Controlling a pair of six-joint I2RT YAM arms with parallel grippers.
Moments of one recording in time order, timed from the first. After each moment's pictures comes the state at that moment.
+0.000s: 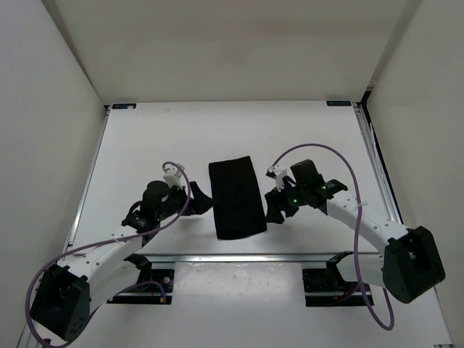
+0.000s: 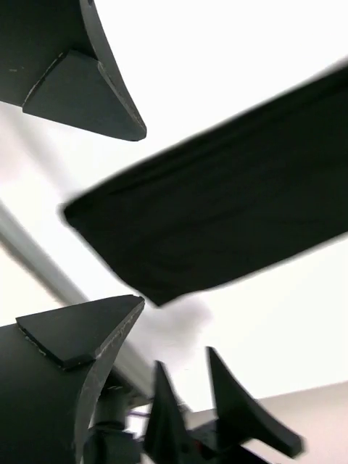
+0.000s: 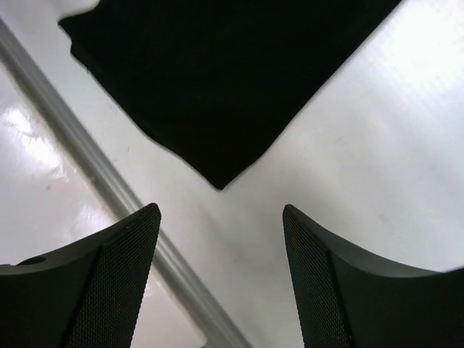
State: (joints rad) left arm -0.47 0.93 0.37 0.14 0.31 -0.62; right arm 0.54 1.19 0.73 -0.50 -0.48 -0.11
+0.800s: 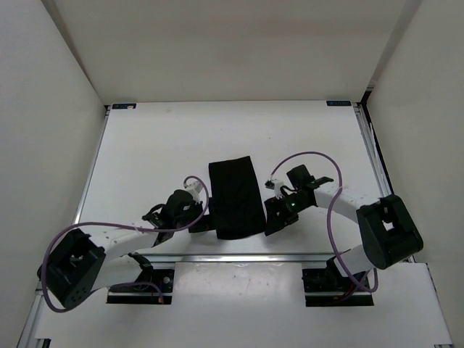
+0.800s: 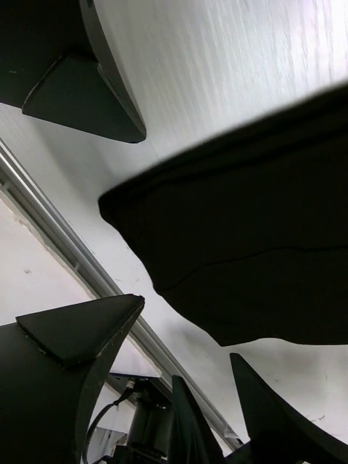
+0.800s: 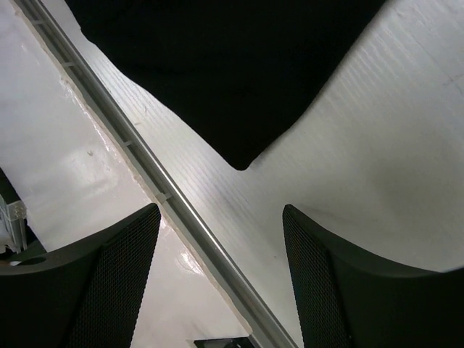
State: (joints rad) left arm -0.68 1.14 0.31 0.14 0.25 -0.80; right arm 0.47 1.46 0.70 -0.56 -0.71 -0.07
